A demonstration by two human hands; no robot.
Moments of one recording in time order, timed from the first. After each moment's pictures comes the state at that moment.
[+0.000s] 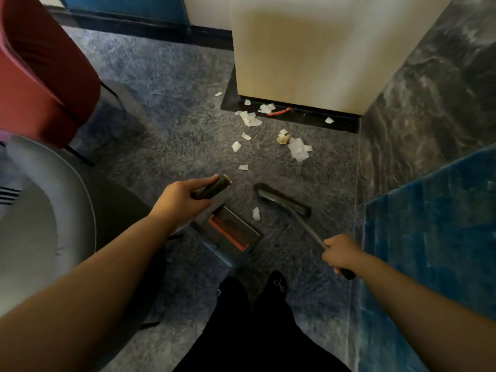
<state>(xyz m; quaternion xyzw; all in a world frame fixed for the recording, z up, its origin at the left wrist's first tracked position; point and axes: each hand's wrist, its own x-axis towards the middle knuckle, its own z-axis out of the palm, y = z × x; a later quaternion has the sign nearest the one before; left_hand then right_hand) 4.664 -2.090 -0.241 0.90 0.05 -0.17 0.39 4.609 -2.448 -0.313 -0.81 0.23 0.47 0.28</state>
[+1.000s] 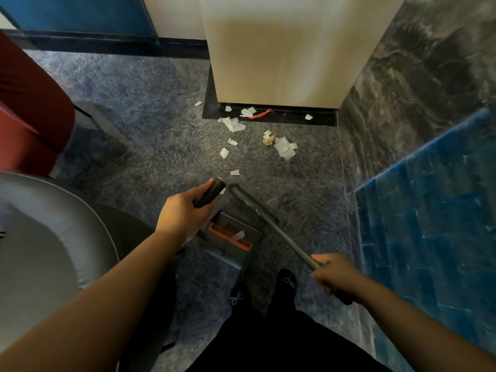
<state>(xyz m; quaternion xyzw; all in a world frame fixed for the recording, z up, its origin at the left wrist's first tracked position) 4.668 -2.053 -0.225 0.90 0.05 -0.16 0.41 4.547 -2.360 -0.262 -0.72 0.30 0.43 0.45</state>
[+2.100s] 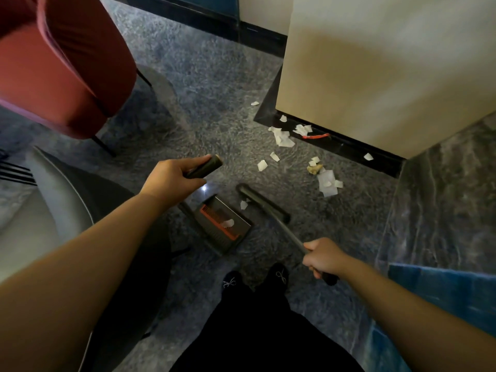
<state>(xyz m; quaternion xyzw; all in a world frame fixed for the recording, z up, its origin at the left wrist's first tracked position) 4.844 -2.000 -0.232 0.92 0.14 -0.12 0.35 4.823 -2.345 -0.298 -0.75 0.12 0.56 0.33</state>
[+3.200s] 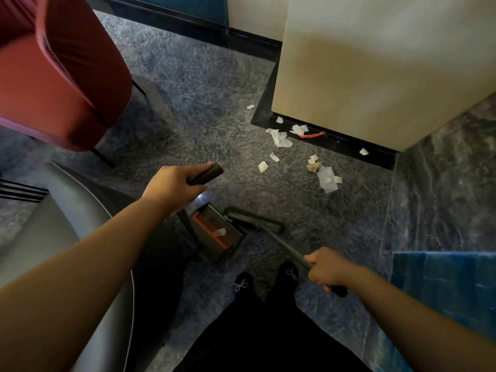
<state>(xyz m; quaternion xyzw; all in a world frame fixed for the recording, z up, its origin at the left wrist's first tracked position) 4.828 -1.955 -0.215 0.94 0.09 -0.14 0.30 4.783 -2.303 -0.279 -0.75 0.06 0.61 0.23</state>
